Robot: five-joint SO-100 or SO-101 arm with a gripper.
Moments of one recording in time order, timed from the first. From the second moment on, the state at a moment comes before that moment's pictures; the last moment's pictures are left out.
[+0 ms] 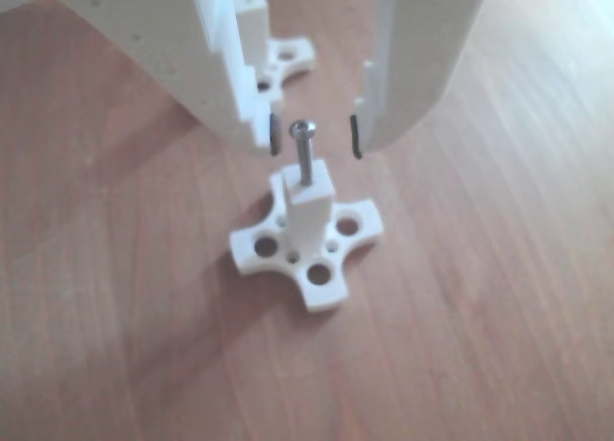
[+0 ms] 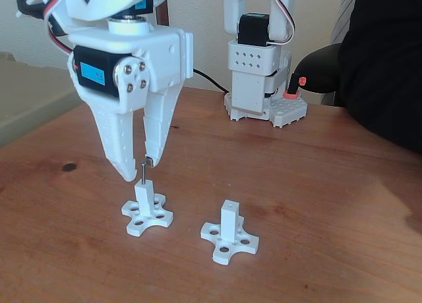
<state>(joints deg) 8.1 87.3 92.7 73.9 -1.2</state>
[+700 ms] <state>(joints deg) 8.1 86.2 92.7 73.0 -1.2</state>
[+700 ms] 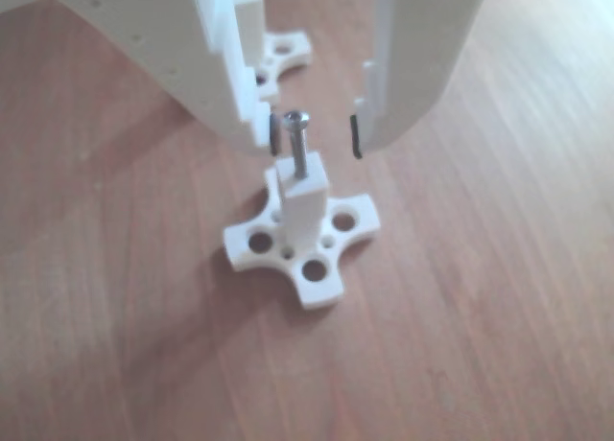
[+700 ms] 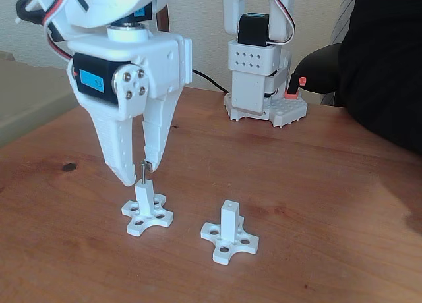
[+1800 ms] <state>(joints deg) 8.1 86.2 92.7 72.4 -1.8</state>
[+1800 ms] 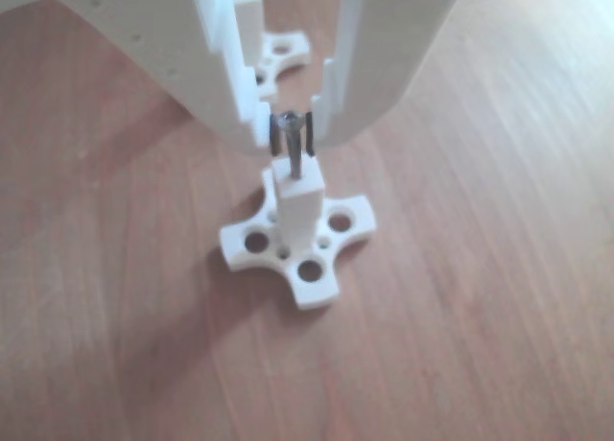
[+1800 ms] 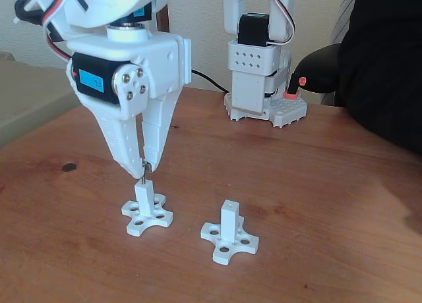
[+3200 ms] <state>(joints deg) 8.1 86.2 92.8 71.4 -1.8</state>
